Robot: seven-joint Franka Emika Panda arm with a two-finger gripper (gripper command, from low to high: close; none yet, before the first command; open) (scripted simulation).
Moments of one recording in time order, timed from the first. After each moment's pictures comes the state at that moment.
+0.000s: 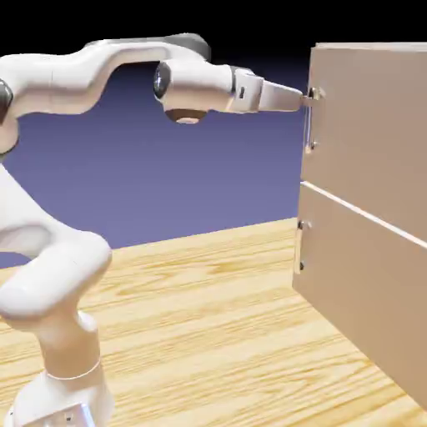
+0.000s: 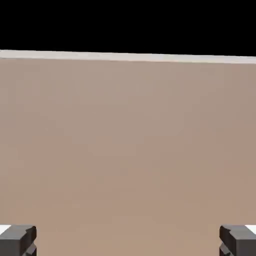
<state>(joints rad) -0.78 -0.76 0.83 -2.25 1.81 3.05 -0.52</state>
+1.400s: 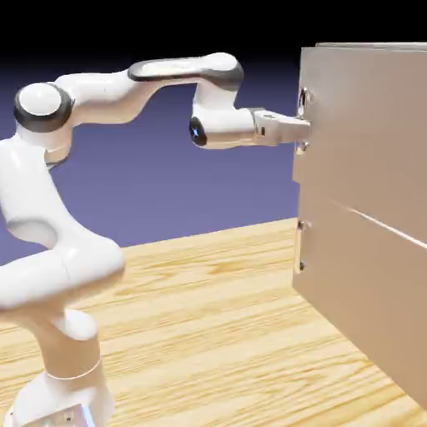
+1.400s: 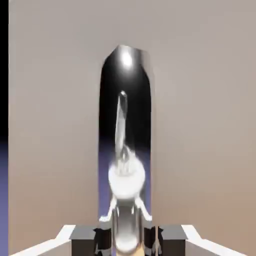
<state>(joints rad) -1.17 -0.74 1.27 -1.99 2.90 2.94 -1.41</state>
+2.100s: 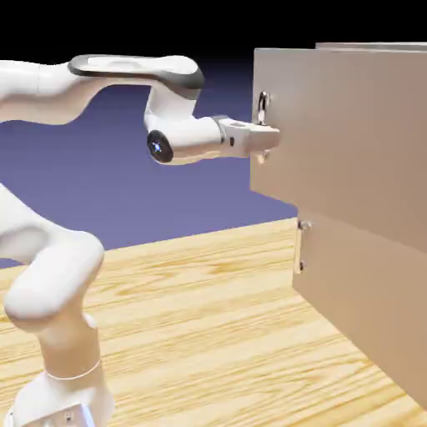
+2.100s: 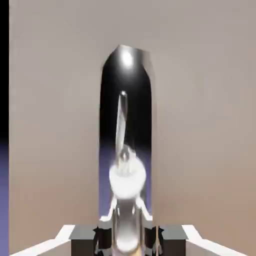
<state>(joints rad) -0.41 -0.83 0.62 -2.53 2.47 2.69 -1.27</state>
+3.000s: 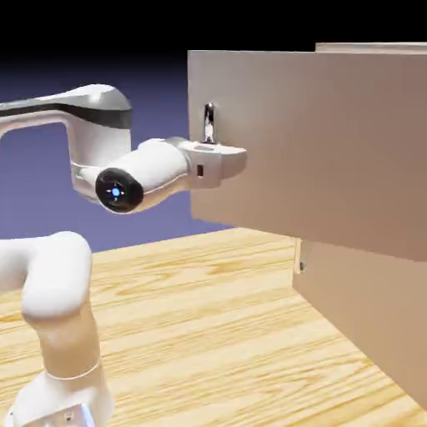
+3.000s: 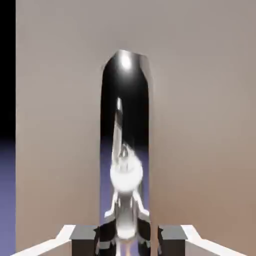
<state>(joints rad) -0.23 -1.34 -0.28 -2.93 1.32 2.09 -0.81</state>
